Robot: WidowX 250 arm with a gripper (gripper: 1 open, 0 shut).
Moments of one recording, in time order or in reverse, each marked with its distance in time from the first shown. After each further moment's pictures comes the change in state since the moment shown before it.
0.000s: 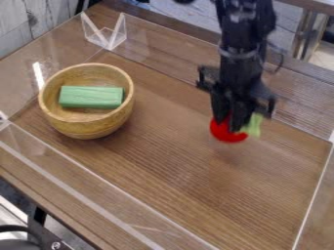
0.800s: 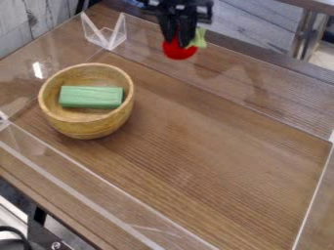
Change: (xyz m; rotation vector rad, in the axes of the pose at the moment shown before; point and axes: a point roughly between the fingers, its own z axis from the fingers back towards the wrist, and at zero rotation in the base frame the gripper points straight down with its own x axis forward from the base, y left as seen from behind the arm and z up) arm 0.050 0.117 0.029 0.031 -0.094 0.186
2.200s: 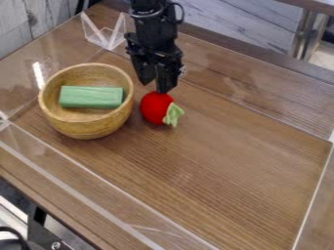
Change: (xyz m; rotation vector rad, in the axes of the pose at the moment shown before) arm -0.060 0.013 -0.031 -0.059 0.142 -0.235
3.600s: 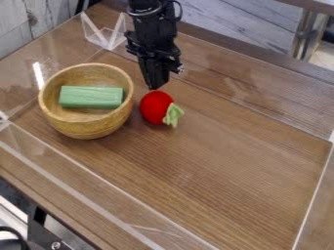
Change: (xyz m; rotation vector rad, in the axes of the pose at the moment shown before) arm 0.002 -0.011 0.003 -0.021 -0.011 -0.075
